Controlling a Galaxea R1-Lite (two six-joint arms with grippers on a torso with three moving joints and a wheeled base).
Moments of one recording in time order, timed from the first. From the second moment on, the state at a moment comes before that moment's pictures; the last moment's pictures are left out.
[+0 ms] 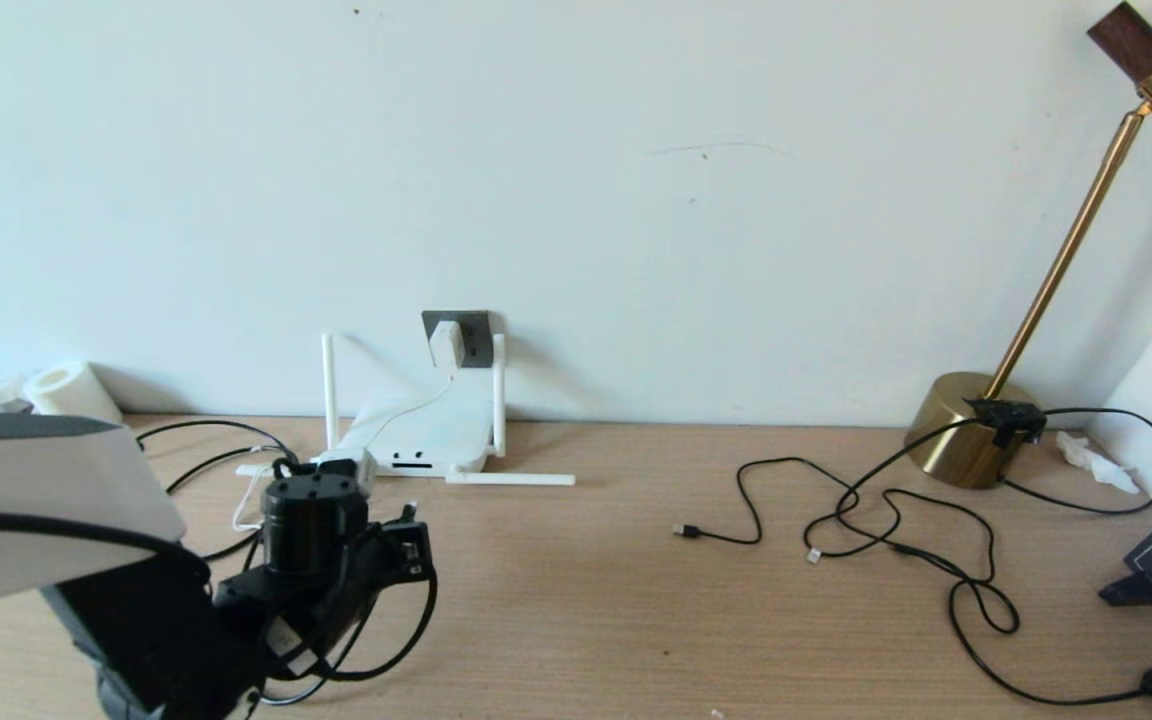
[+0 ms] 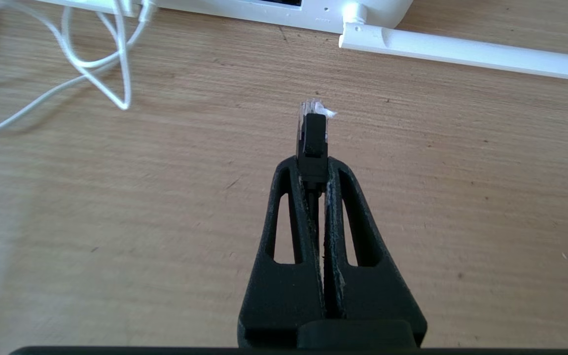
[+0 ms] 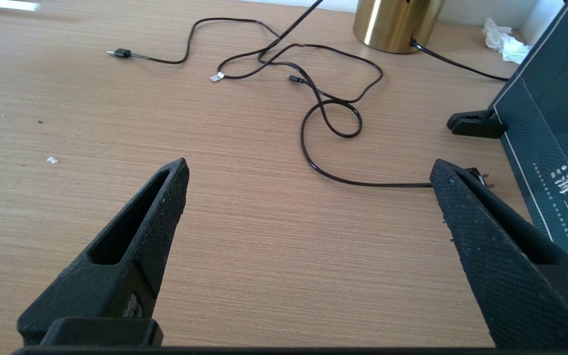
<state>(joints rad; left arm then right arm) -0.37 2.05 -0.45 -1.18 0.34 -0.19 0.01 0.00 -0.07 0.17 0.03 -0.05</state>
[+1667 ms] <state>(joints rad) -0.29 2.15 -0.51 -1.29 0.21 -0.16 0.01 0.00 -0.07 0.17 0.03 -0.05</state>
